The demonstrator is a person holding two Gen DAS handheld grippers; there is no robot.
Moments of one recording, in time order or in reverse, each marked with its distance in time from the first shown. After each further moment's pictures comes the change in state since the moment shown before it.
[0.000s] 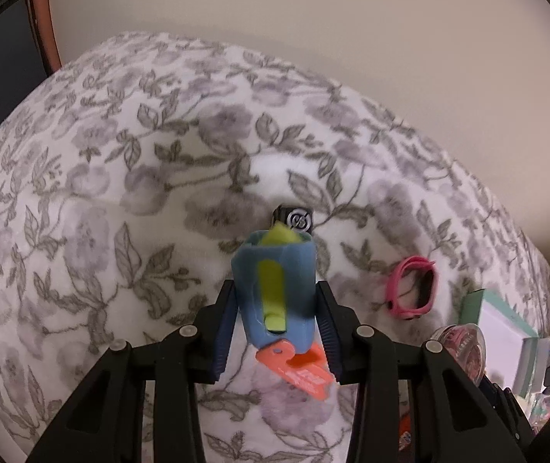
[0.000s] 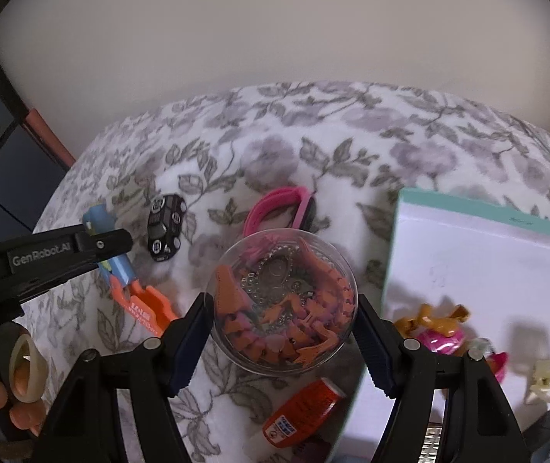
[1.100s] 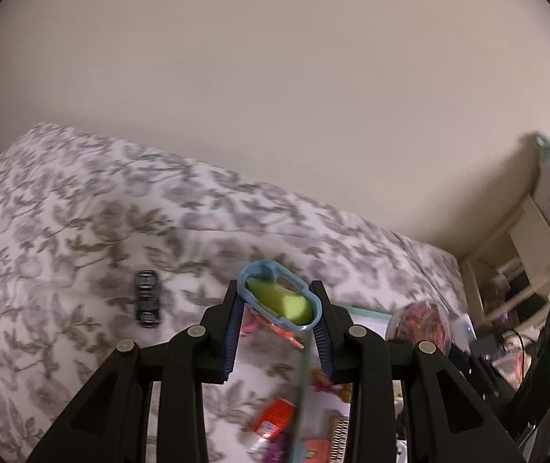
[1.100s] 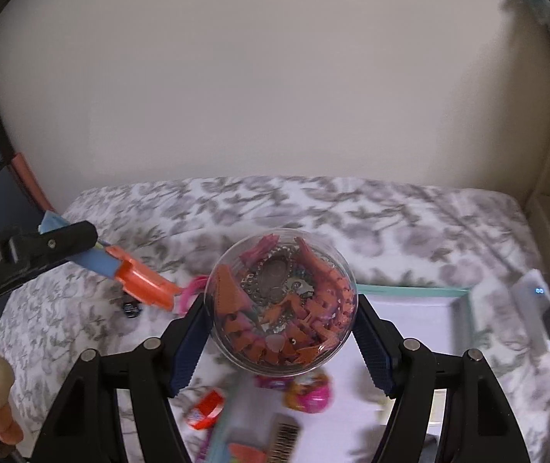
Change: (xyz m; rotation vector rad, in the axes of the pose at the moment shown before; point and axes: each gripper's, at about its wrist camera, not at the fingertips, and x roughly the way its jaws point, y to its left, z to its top) left arm -0.101 -0.104 -0.016 0.217 -0.184 -0.293; right arm -0.118 -0.071 0.027 0.026 -0.223 -0.139
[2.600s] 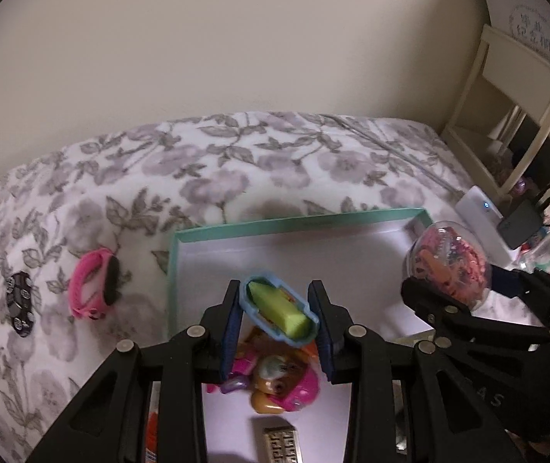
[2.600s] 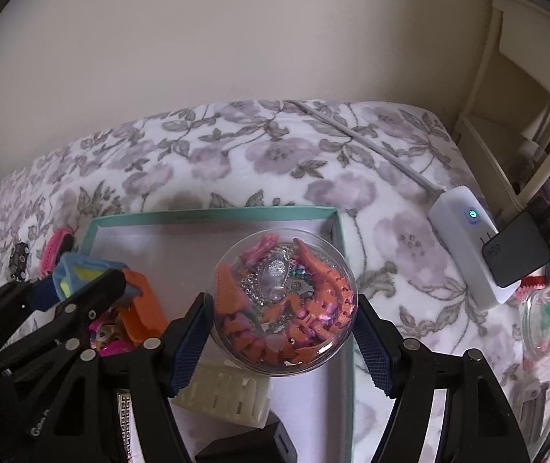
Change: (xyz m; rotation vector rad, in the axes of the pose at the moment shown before) left arm 0.122 -0.118 -0.084 0.361 0.159 -0.014; right arm 0.042 -0.118 -0.042 0.112 0.192 -0.223
